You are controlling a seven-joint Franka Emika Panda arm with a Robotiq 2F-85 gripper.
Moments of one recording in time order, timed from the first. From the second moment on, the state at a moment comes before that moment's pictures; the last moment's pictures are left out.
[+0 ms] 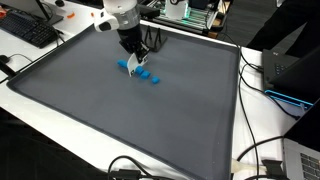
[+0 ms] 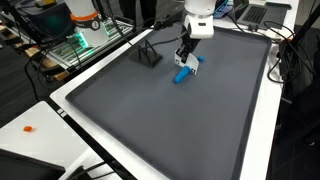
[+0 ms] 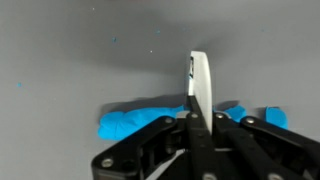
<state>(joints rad) 0.06 0.43 0.02 -2.00 0.04 2.31 0.13</state>
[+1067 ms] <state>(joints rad) 0.06 0.36 0.02 -2.05 0.06 2.30 0.13</state>
